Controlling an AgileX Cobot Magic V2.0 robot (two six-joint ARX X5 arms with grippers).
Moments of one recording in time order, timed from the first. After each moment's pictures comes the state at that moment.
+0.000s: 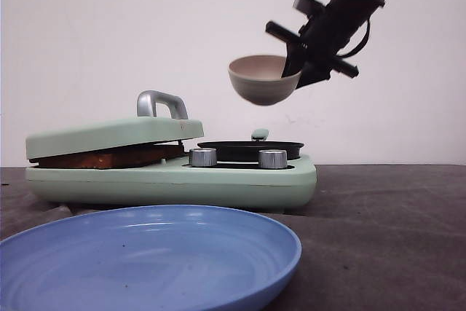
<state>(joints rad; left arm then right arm) -0.20 0.34 0.49 -0.31 0.34 -0.20 0.29 1.99 1.70 -0.28 -0.28 0.32</state>
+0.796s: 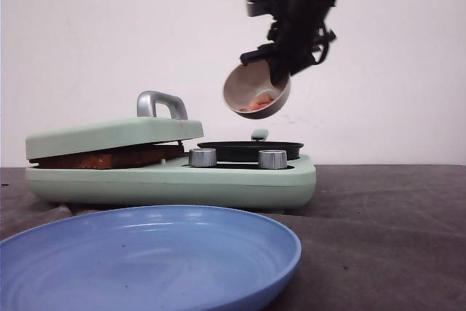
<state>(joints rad) -0.20 0.34 0.49 -0.36 0.34 -0.17 0.45 2.00 1.70 -0.12 0.25 -0.21</state>
